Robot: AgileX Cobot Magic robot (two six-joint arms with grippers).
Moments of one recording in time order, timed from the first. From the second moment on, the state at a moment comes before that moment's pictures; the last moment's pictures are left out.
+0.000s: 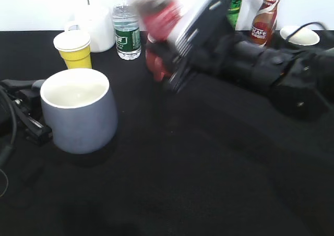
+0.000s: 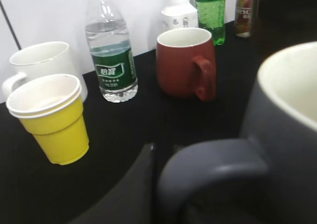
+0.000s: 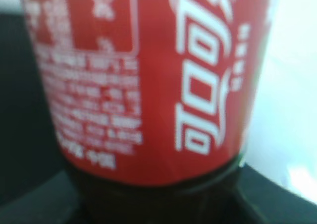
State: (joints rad) left arm -0.30 1.37 -0.25 0.36 -0.86 -0.10; right arm 0.58 1.81 -0.85 -0.42 -0.85 -0.23
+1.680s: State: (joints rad) left arm -0.30 1.37 -0.25 0.40 -0.89 -0.10; right arm 0.58 1.81 -0.85 -0.24 -1.00 -1.39
